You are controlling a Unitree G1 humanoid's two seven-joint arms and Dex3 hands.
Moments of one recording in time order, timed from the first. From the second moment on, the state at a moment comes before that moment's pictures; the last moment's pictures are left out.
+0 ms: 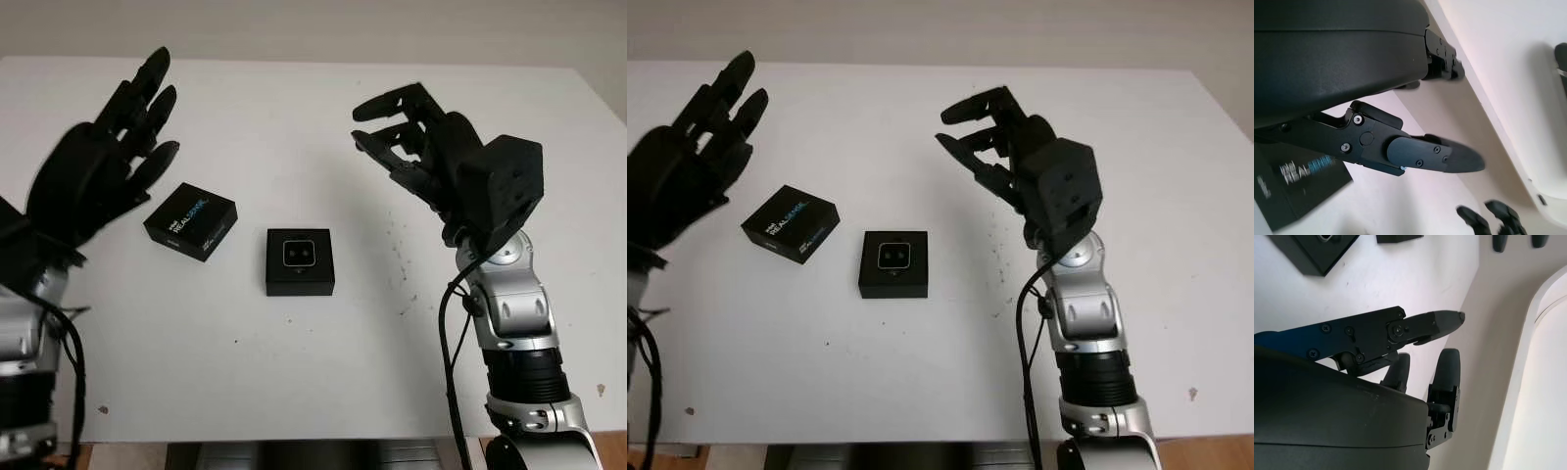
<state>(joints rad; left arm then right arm) -0.50 0.63 0.24 0.25 -0.12 -0.18 -0.49 -0.54 -0.17 -0.07 0.01 0.05 0.30 0.18</state>
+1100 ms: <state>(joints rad) -0.89 0.86 -0.33 0.59 0.76 -0.46 -0.40 -0.51 -0.12 -0.17 0.07 0.29 0.33 0.18</state>
